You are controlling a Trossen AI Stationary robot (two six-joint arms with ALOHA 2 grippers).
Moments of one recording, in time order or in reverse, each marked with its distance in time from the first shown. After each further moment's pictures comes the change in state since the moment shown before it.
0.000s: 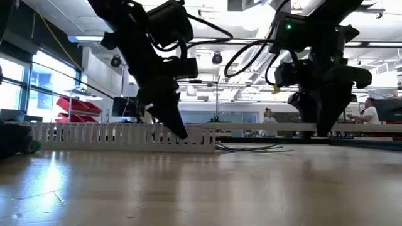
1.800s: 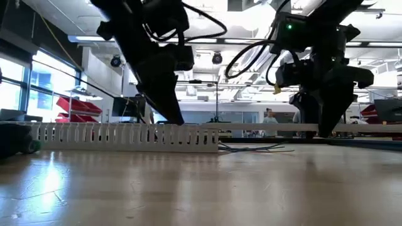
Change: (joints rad) left arm -0.003 -0.084 0.000 -0.064 0.061 -0.145; right arm 0.000 0.000 0.000 -0.025 0.006 0.015
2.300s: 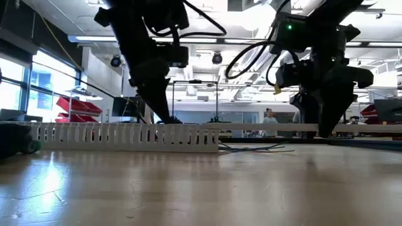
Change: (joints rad) left arm -0.017 -0.006 0.081 -0.236 -0.151 0.016; right arm 0.000 0.000 0.000 -0.004 0.001 0.011
